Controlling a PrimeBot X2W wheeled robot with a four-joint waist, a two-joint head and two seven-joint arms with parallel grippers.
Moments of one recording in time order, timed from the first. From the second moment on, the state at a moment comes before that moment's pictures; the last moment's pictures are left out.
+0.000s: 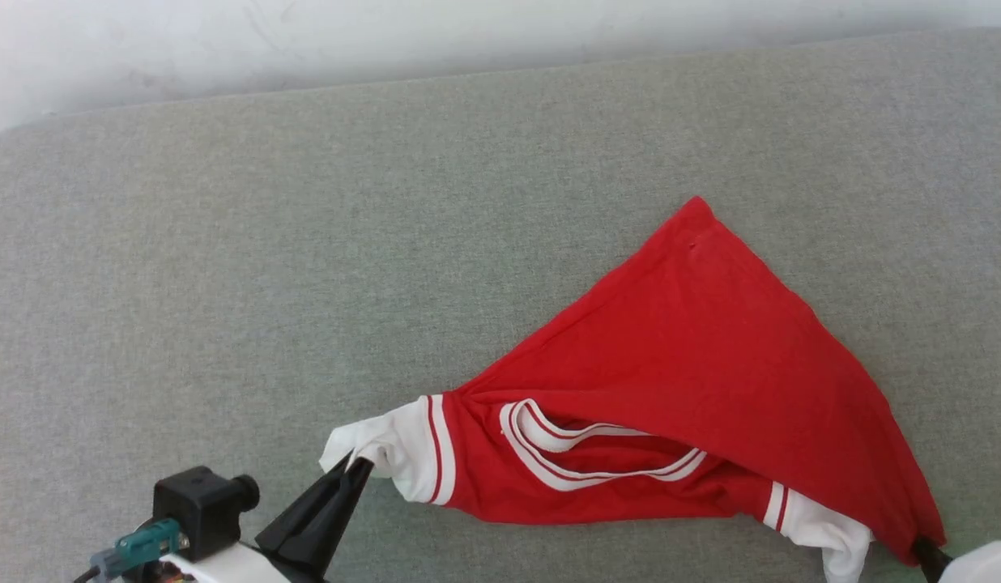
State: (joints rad) left arm 0.12 0.66 -0.45 -0.41 -0.75 0.12 0.06; right arm 0.17 -0.05 -0.38 0.05 0.34 0.13 0.53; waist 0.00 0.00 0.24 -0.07
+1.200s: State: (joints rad) left arm -0.02 0.61 -0.51 -0.39 -0.72 0.08 0.05; right arm -0.50 -0.17 -0.09 0.01 0.16 0.13 0.84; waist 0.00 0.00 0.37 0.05
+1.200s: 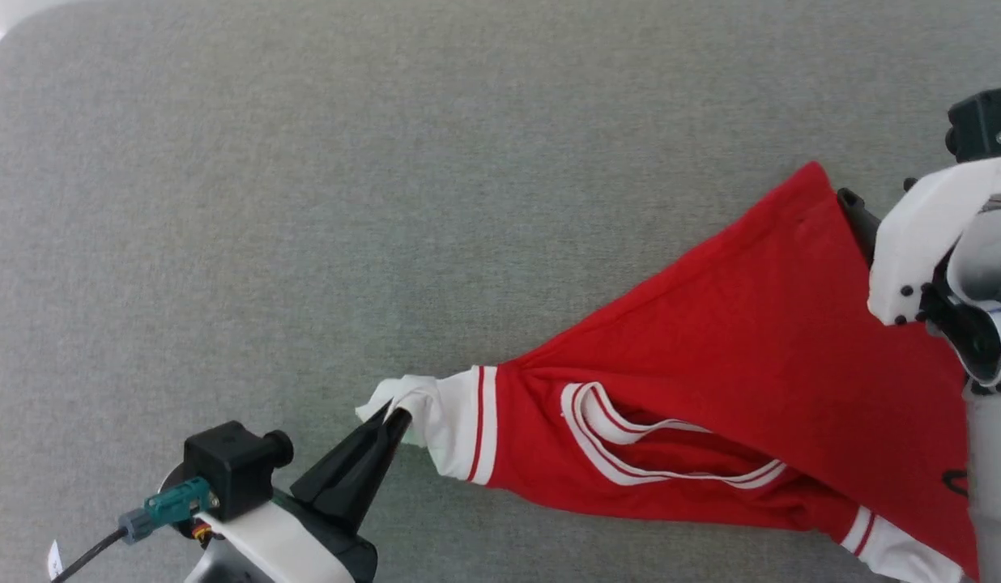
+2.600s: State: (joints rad) left arm -0.25 0.56 -0.47 -0.27 -0.55 0.06 -0.14; right arm -0.57 -0.10 -0.22 0.00 0.26 0.13 0.46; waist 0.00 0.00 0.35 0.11
